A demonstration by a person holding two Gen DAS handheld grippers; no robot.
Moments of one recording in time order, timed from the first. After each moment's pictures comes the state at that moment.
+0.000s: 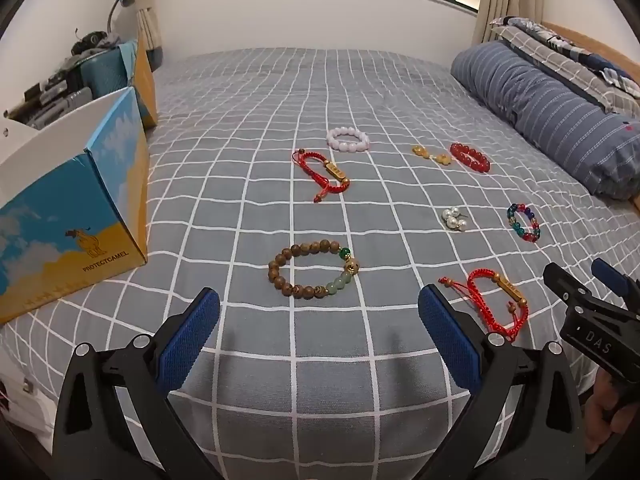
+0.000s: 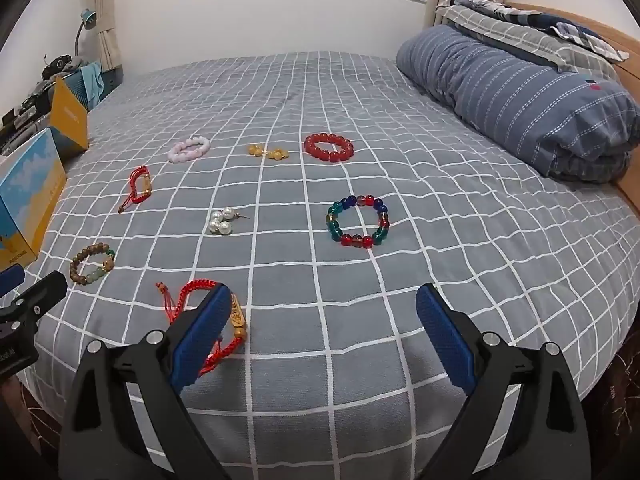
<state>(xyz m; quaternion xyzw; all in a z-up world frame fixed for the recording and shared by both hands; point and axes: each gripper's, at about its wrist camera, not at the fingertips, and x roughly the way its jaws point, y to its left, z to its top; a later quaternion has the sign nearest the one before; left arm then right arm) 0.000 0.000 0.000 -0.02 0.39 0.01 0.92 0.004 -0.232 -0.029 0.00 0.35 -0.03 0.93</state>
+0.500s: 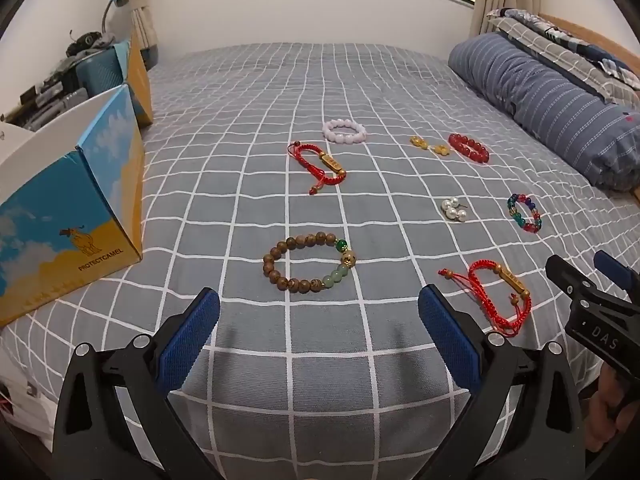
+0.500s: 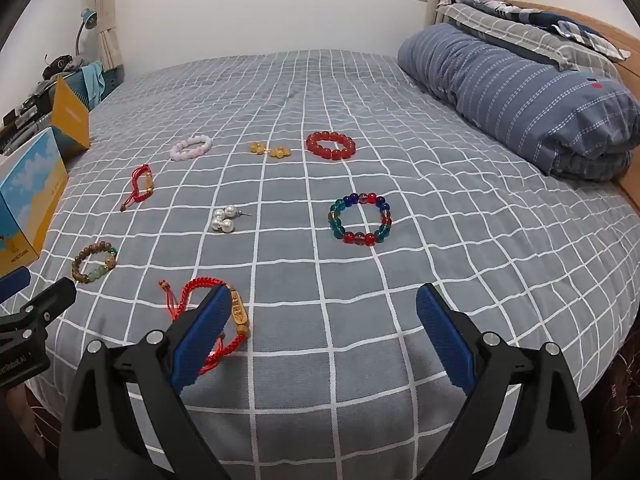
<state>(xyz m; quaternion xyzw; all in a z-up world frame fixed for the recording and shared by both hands) 0.001 -0.005 -0.007 -0.01 0.39 0.01 0.92 0.013 -0.231 -0.023 0.00 0.37 -0.03 0.93</state>
